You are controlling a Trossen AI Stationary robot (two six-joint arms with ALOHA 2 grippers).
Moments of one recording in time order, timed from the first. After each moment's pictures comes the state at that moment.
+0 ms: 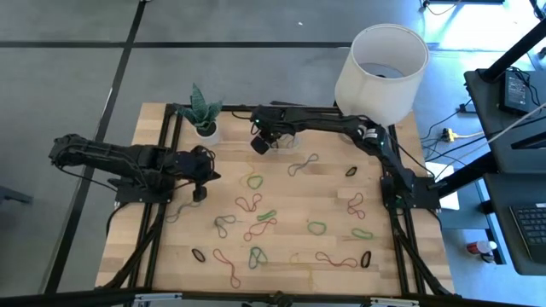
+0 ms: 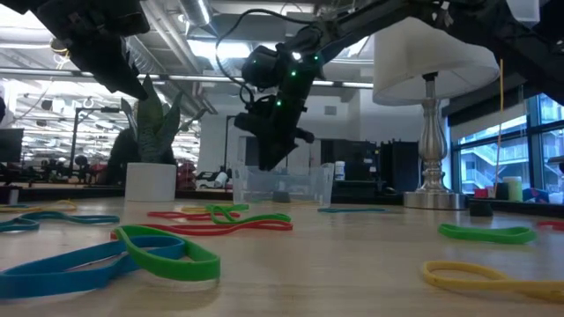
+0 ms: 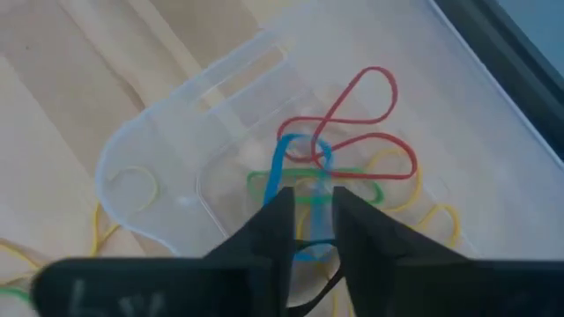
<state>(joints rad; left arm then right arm) -0.09 0.74 0.58 -0.58 -0.19 -0.29 -0.33 2.28 1.96 -0.76 0.18 0.28</state>
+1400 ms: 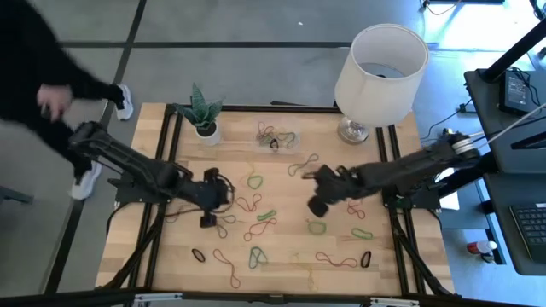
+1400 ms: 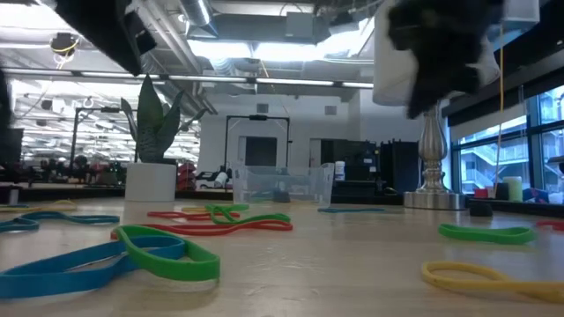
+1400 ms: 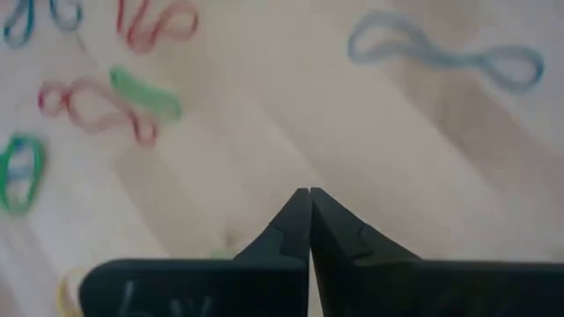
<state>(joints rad) -0.41 1.19 0.90 -0.68 -0.26 -0.44 0.30 1.39 0.99 -0.73 0.31 0.96</state>
